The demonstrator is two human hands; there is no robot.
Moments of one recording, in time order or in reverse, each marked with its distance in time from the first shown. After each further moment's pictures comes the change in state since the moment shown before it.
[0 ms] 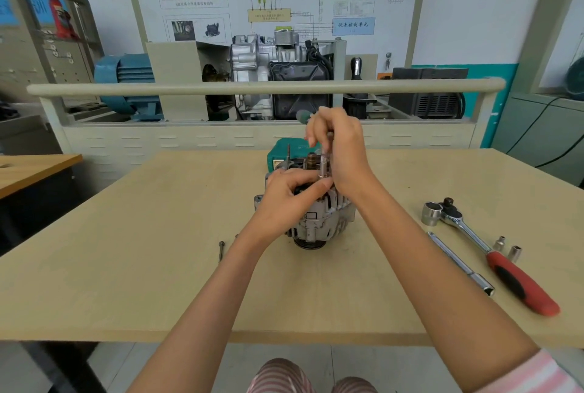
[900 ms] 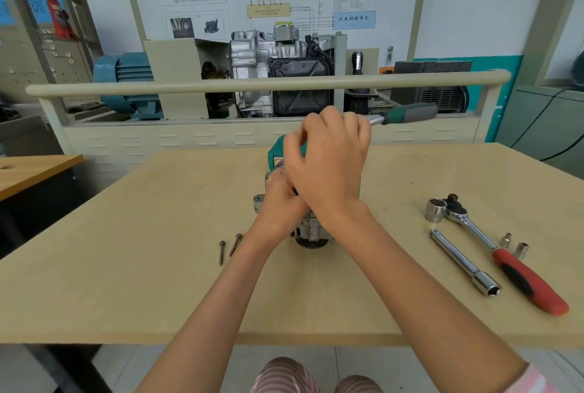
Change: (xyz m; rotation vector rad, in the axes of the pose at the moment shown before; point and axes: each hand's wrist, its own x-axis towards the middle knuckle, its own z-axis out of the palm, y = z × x) left_hand -0.003 -0.003 0.004 -0.066 0.131 -0.076; right_hand -0.021 0.015 0.022 -1.156 0.417 -0.434
